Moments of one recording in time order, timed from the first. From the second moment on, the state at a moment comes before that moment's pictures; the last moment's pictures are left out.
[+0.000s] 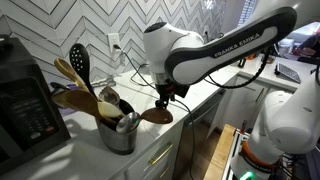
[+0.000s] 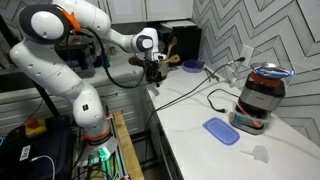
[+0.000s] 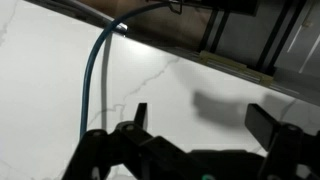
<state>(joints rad) 0.08 -0.36 0.31 -2.46 -0.12 1.98 0.24</state>
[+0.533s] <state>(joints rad) 0.09 -0.39 0.27 -2.42 -0.10 2.06 0.27</state>
